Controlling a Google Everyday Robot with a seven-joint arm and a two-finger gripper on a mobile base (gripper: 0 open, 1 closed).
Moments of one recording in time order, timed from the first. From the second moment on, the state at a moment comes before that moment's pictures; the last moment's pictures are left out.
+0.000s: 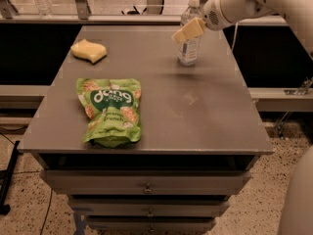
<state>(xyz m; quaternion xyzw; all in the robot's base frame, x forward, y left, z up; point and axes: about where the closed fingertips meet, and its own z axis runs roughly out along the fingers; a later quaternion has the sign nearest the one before) 0.755 -0.120 0.940 -0.39 0.81 0.11 0.44</state>
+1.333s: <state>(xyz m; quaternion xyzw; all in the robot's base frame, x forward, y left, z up) 0.749 -0.105 0.962 -0.42 0.79 0.11 0.43</state>
